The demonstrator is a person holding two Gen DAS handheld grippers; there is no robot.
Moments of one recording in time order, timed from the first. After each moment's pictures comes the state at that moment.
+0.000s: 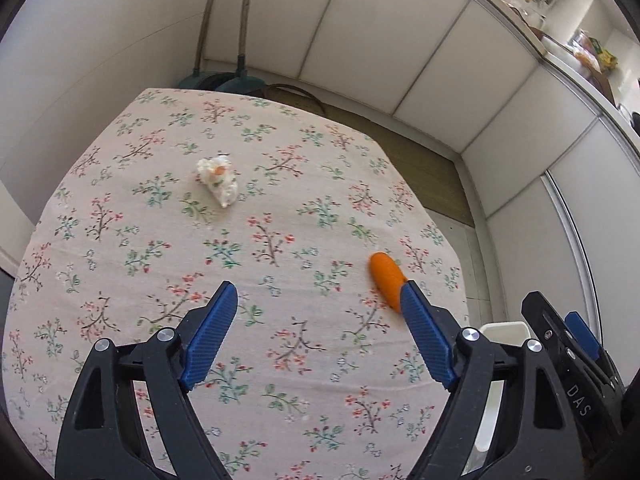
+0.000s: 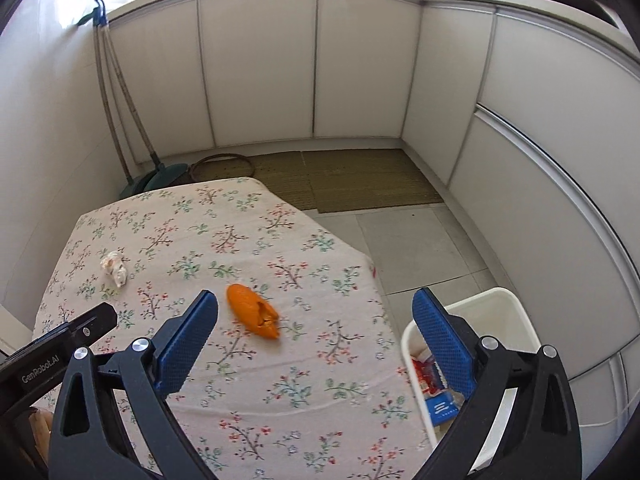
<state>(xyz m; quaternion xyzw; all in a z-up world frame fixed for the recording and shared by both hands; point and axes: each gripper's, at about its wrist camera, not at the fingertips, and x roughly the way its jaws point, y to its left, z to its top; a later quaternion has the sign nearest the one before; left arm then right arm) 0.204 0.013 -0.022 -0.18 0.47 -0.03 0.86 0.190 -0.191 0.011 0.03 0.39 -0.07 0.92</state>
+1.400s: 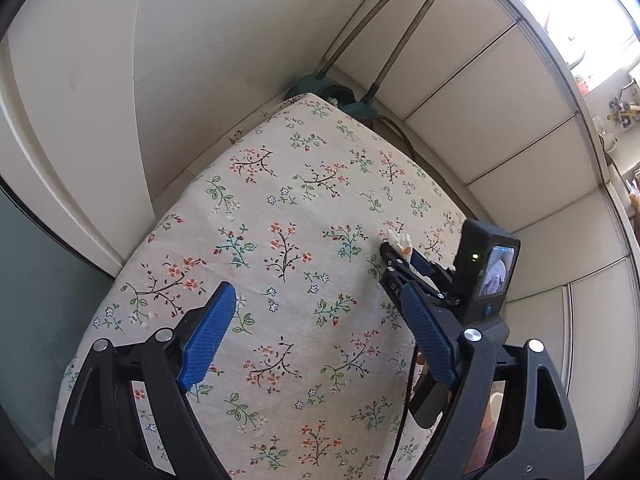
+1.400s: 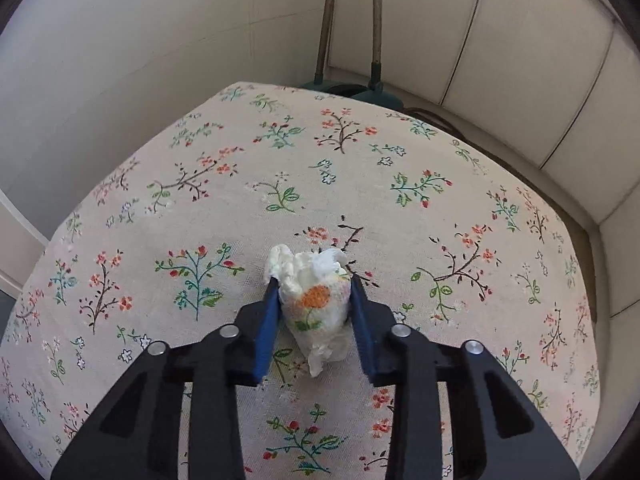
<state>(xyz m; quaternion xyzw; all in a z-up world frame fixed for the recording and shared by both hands) 0.182 0.222 -0.023 -0.32 0.46 0.08 0.82 0.346 0.059 -0.120 -0.13 0.45 0.22 0.85</state>
